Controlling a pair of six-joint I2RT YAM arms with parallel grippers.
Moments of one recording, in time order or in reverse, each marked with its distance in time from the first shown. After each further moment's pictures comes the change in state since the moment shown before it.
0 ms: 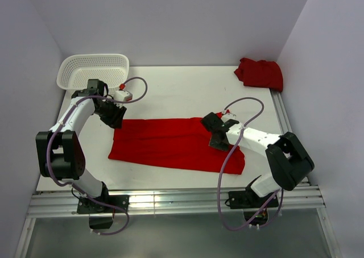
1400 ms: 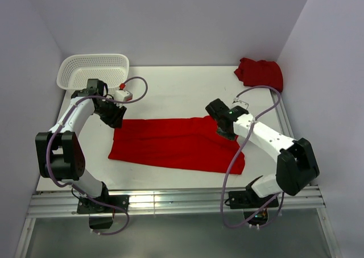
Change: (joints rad) left arm 0.000 -0.008 0.002 0.001 0.009 0.016; right arm -0.087 -0.038 0.212 -0.271 0.131 0.089
